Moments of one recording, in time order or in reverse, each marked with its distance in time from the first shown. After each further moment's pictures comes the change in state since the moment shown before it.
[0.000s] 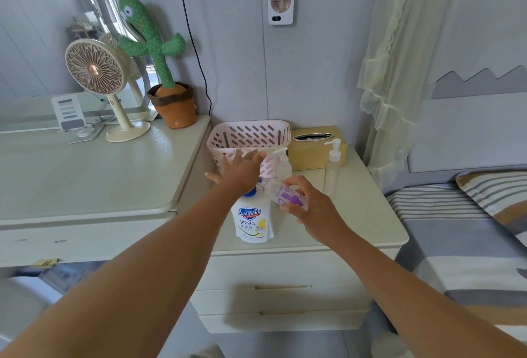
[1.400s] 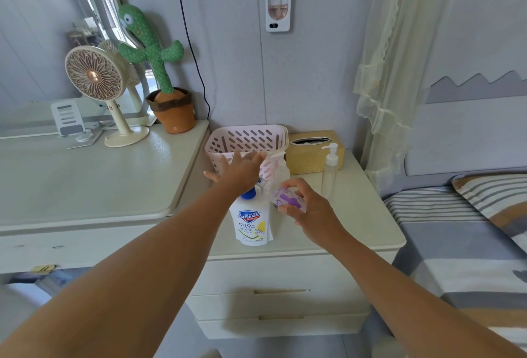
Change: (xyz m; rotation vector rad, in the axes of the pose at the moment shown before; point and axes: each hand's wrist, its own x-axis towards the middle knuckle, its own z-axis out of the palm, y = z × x) left_hand 0.006 0.004 -0.006 0.025 0.000 0.001; right_hand 0.000 -0.003 -0.001 0.050 0.028 -0.008
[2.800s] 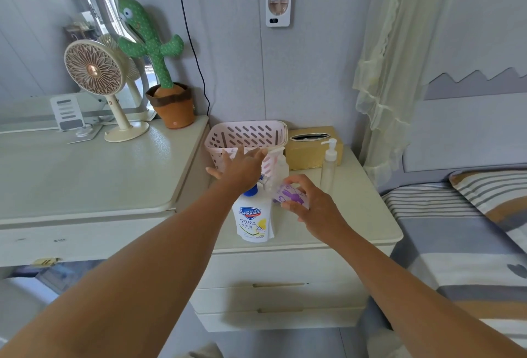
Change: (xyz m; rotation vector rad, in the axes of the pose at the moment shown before) left_hand -0.005 0.002 0.006 0.023 -0.003 0.006; right_hand -0.006 -0.001 -0.005 -0.073 -0.008 0.014
